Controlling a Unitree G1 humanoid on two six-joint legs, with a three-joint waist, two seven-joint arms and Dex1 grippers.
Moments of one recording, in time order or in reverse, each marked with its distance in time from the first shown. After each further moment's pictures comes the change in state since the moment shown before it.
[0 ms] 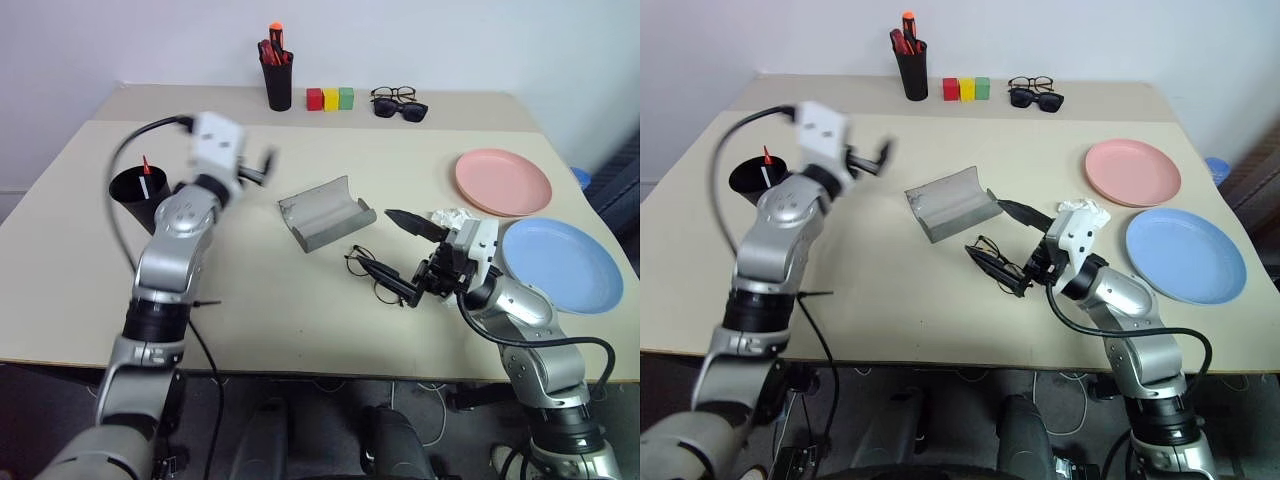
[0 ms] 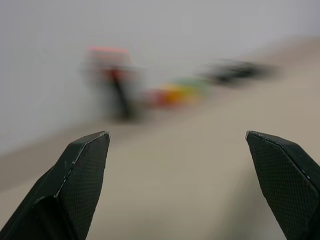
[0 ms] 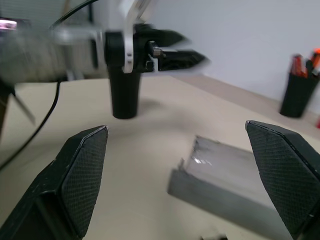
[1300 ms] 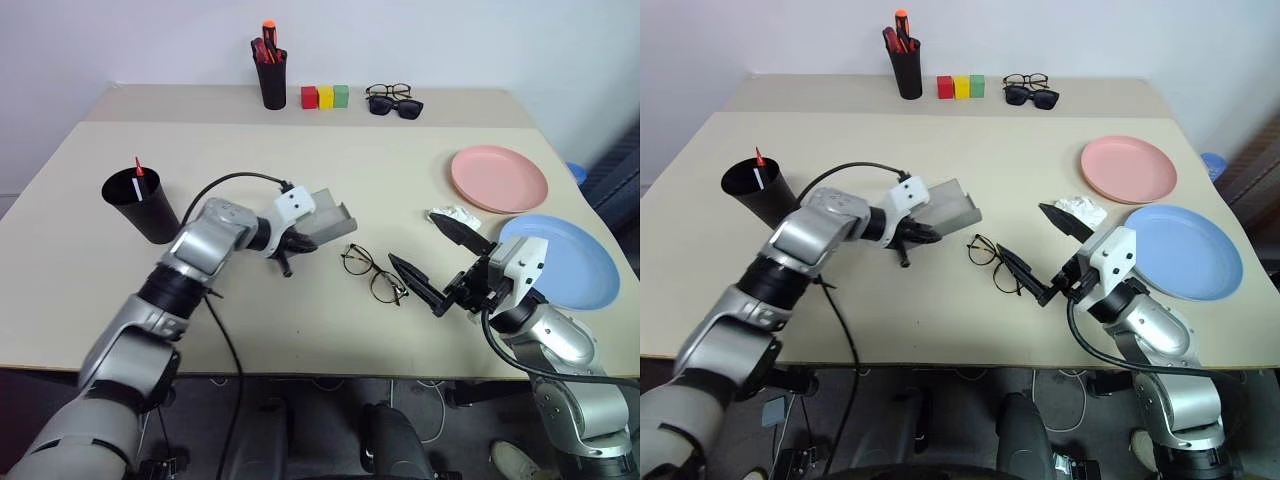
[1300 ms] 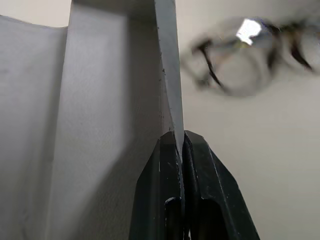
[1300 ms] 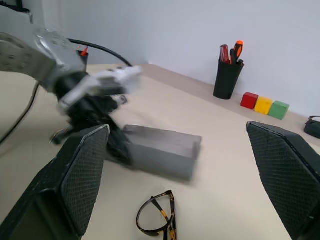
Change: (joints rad) left arm -0.019 0.218 -0.314 0.132 0.102 0.080 -0.650; right arm 0.170 -0.031 -0.078 -0.181 -0.020 0.001 -0.158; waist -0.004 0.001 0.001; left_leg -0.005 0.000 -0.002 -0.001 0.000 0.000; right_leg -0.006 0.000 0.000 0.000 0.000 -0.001
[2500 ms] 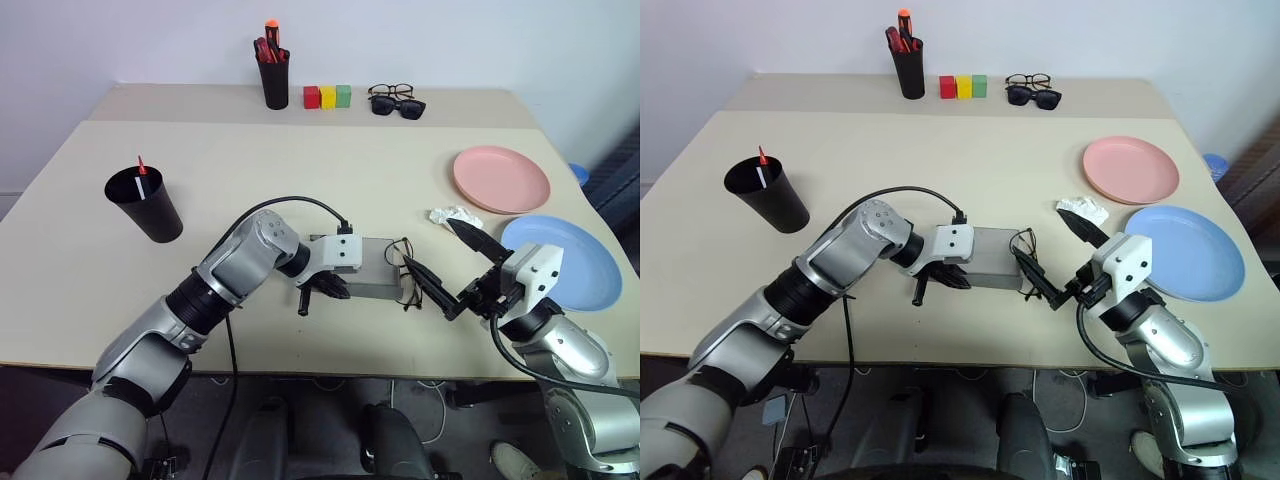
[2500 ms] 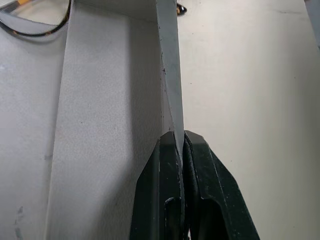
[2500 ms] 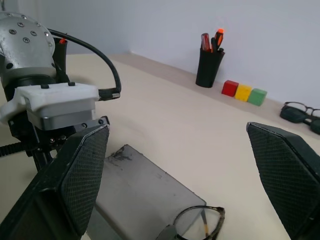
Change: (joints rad) left arm -0.052 -0.102 -0.214 -0.073 0.148 -0.075 -0.211; right arm 0.082 -0.006 -0.075 -0.029 -0.012 0.003 -0.038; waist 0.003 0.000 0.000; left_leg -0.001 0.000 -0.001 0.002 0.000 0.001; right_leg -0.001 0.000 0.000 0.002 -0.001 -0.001
